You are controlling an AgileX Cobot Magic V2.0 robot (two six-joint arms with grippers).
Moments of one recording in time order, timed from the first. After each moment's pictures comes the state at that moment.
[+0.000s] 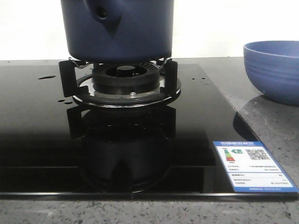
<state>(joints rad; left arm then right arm) -0.27 1.57 -1.27 -1.49 0.78 1.53 -0.17 1.22 -1.38 0.23 1.16 -0.21</state>
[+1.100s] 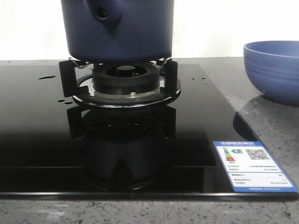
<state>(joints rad) -0.25 1.54 -1.30 -1.49 0.83 1.55 -0.17 1.22 -1.38 0.24 1.16 -0.21</state>
